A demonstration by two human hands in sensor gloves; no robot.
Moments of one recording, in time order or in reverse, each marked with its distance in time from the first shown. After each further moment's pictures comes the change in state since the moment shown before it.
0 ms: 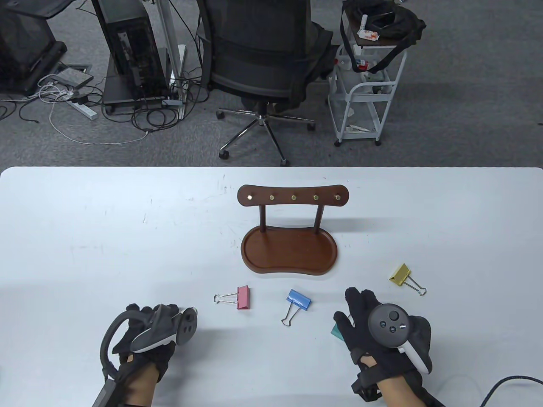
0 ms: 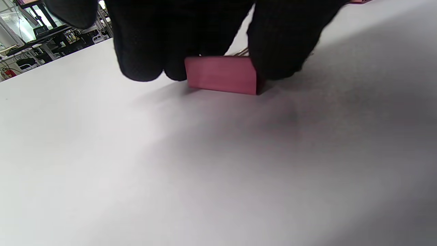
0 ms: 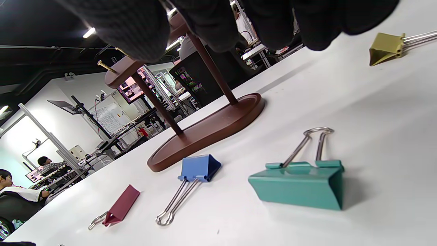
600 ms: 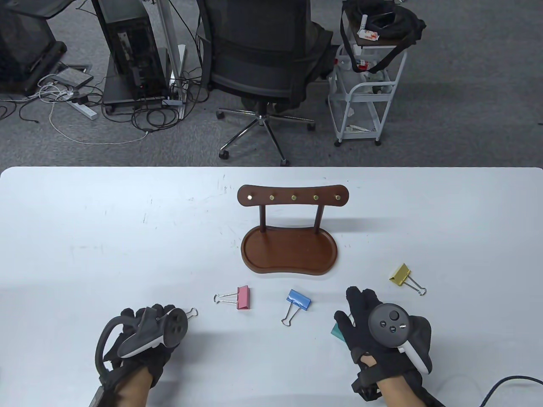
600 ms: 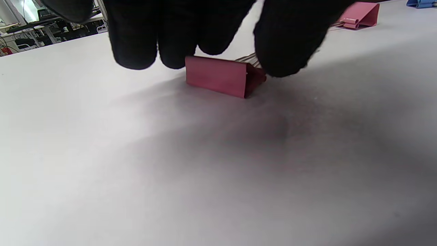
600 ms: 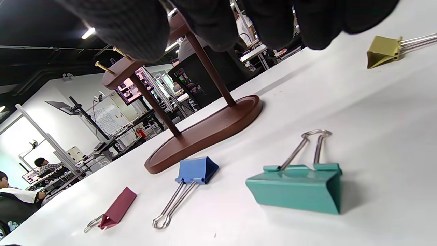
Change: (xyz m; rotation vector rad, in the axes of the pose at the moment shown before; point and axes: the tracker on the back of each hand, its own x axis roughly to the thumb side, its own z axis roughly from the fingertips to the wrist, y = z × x) left_hand -0.009 -0.003 0.009 0.010 -0.002 0.117; right_hand 0.000 -0.001 0.000 -0.009 0.006 0.005
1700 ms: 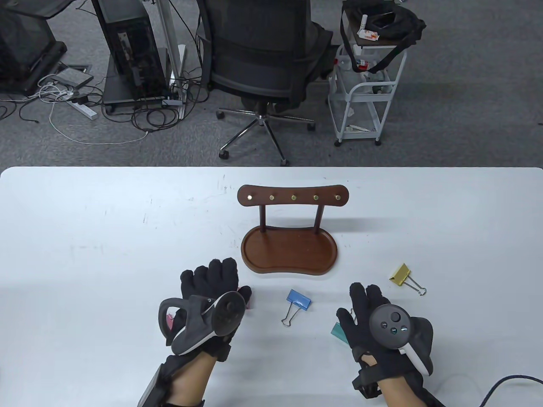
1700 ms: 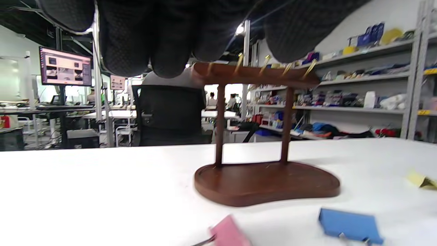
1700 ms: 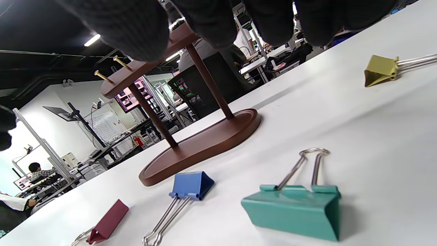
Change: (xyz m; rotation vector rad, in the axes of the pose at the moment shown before) left_hand 0.078 0.115 0.022 0.494 -0.009 0.208; right_hand 0.002 -0.005 0.002 -0.052 0.002 0.027
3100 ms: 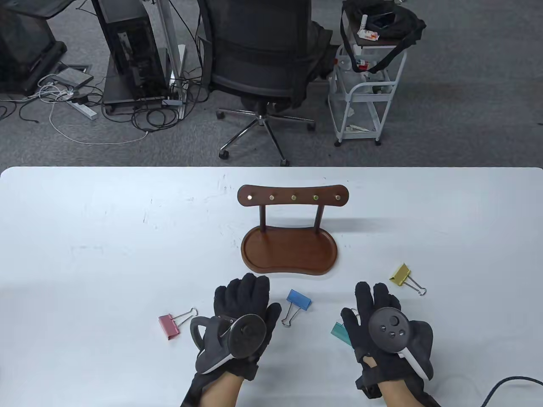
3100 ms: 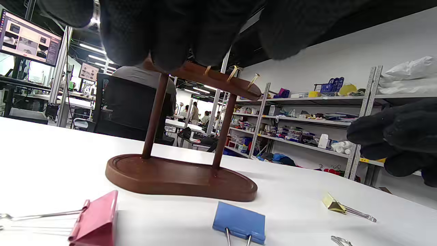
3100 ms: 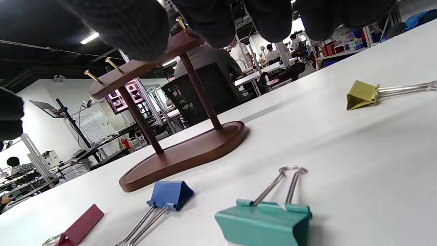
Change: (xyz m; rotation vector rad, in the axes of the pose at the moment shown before) left_hand 0.054 -0.029 0.014 0.102 -0.112 0.243; right_hand 0.000 -0.003 0.004 -0.055 0.021 0.083
